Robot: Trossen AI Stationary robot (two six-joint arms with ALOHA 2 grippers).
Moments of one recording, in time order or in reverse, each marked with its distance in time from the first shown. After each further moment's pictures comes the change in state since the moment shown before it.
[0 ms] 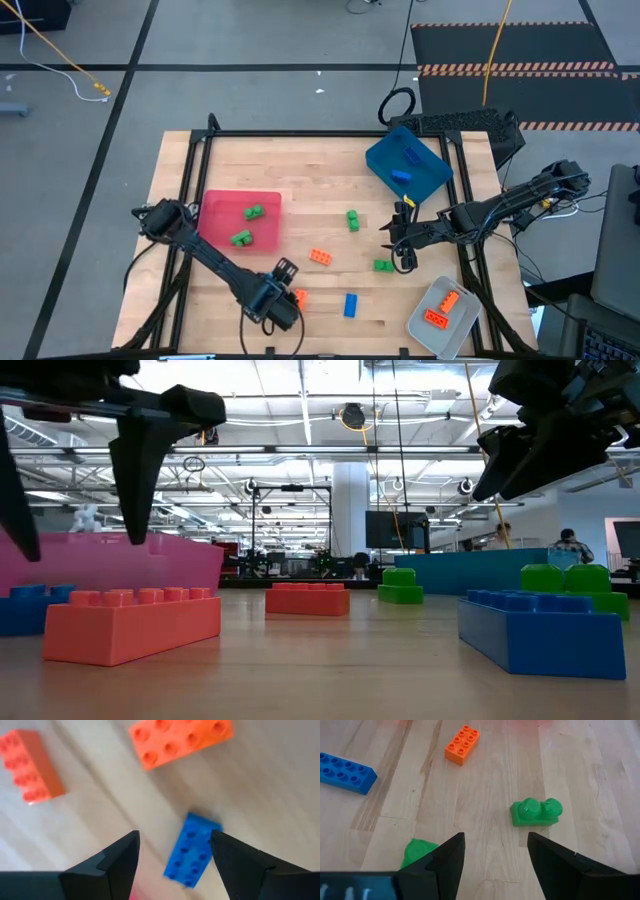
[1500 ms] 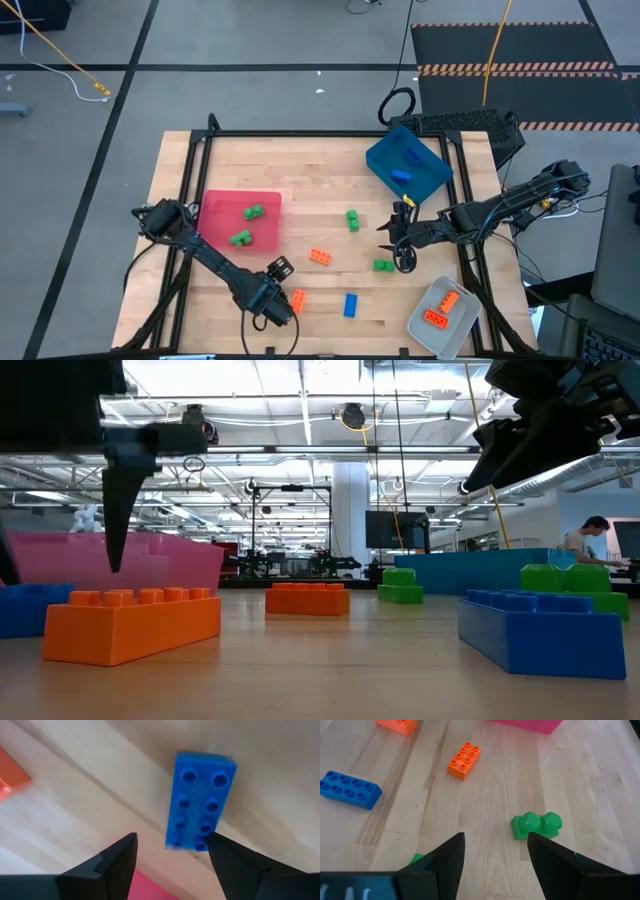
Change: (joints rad) left arm -0.006 -0.003 -0.090 -0.044 -0.034 0.214; right arm 0.000 0.000 0.000 0.058 0.000 -0.008
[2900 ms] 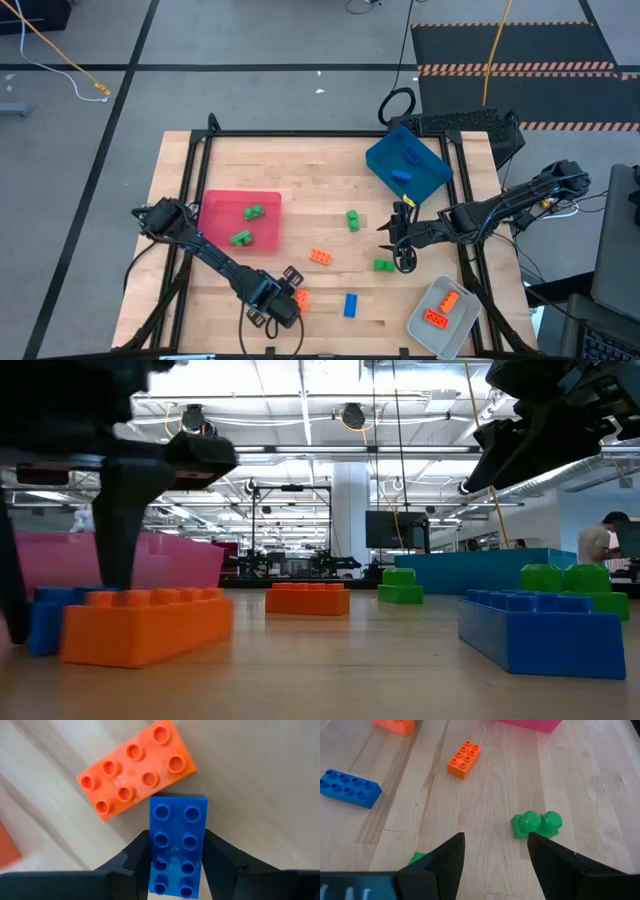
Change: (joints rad) left arm 0.023 0.002 -0.075 0.403 0.149 -0.072; right arm 0.000 0.000 0.000 -0.004 -0.001 0.000
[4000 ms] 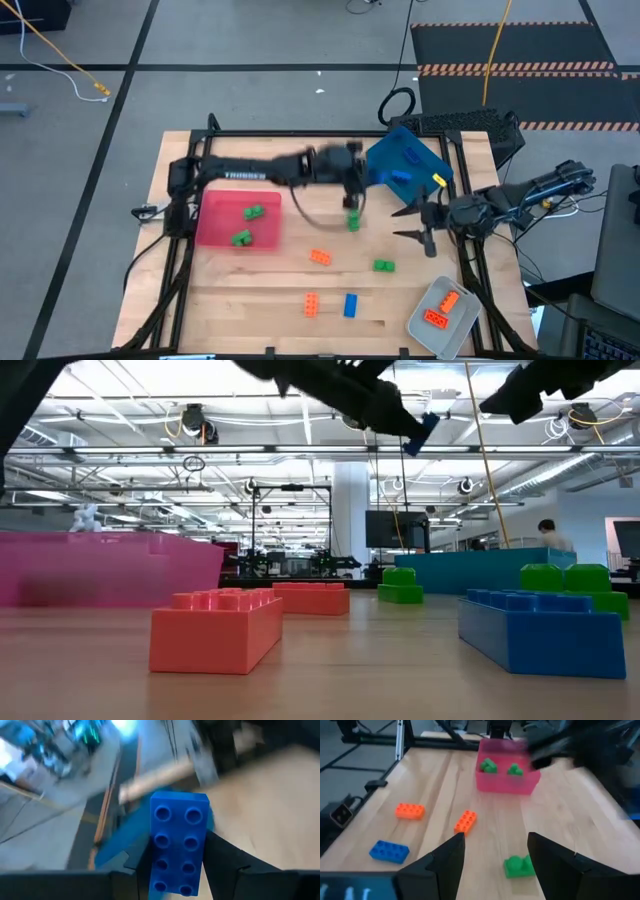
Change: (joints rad) left arm 0.748 0.001 0.359 0.617 0.092 0.359; right arm 0.001 -0.387 0.000 -0.054 -0.001 0.009
